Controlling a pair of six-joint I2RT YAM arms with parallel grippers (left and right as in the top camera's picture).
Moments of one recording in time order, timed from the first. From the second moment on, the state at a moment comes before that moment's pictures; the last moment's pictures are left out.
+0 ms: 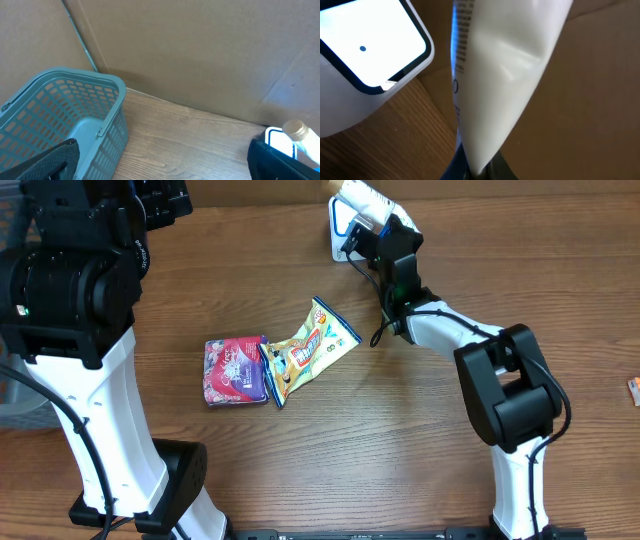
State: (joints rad) left arm -0.13 1.87 2.86 -1.47 -0.45 -0.20; right arm 0.41 2.23 1.44 0.55 0.46 -1.05
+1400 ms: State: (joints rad) left arm -0.13 1.87 2.86 -1.47 -0.45 -0.20; right arm 0.39 2.35 1.51 0.50 0.49 -1.24
